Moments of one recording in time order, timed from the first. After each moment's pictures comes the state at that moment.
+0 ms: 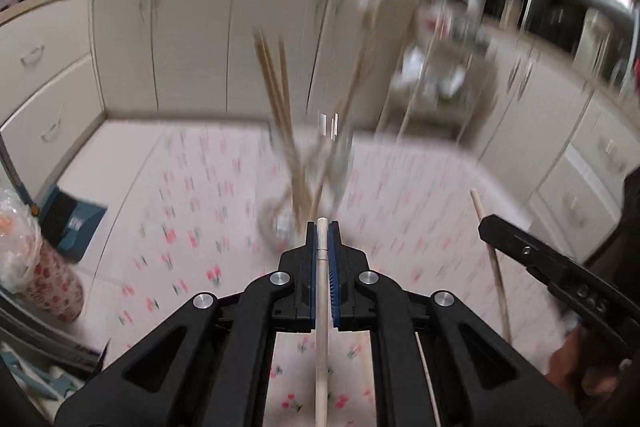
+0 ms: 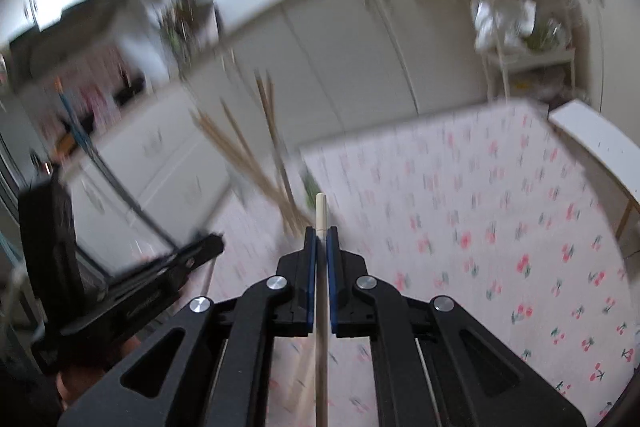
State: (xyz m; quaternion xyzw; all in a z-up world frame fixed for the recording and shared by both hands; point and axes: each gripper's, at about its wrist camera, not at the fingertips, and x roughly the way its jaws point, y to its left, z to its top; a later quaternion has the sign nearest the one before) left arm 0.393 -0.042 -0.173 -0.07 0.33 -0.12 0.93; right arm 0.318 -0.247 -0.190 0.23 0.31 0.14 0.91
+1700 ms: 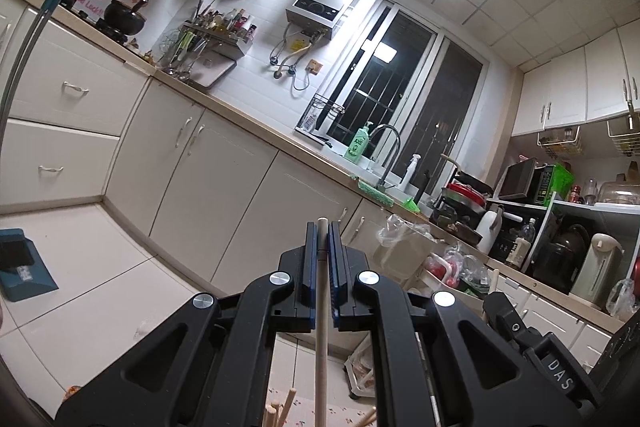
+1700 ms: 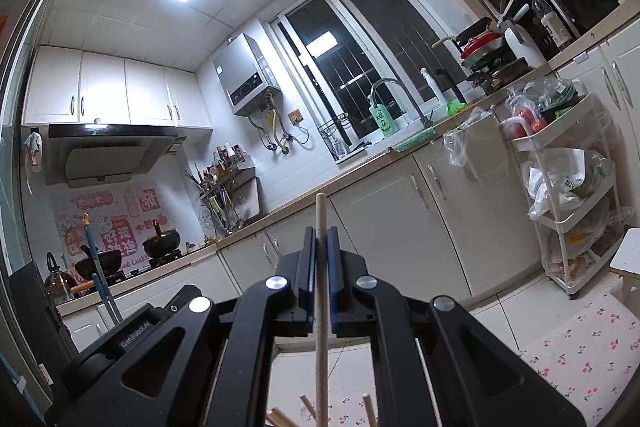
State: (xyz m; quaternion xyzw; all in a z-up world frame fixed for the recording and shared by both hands) left arm 0.497 0.001 -0.092 -0.26 0.01 -0.04 0.97; right arm 0.432 -0.205 -0.108 0.27 0.02 0.13 0.95
